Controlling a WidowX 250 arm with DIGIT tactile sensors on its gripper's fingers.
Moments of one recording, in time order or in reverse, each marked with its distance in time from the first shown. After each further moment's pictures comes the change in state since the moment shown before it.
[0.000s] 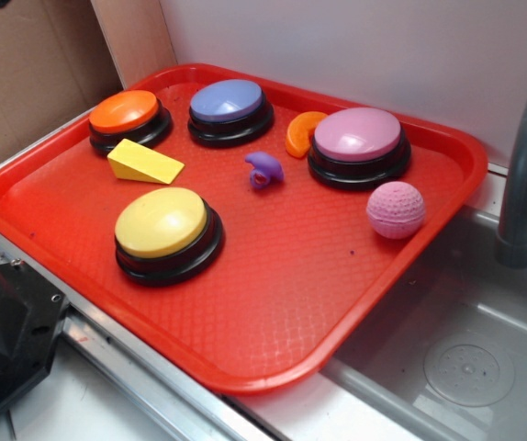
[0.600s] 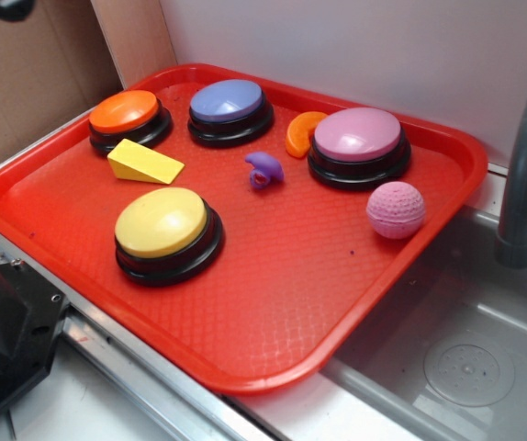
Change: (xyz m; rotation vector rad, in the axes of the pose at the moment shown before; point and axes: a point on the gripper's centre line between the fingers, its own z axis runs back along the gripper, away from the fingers) arm 0.015 -0.012 -0.016 0.031 -0.050 0.033
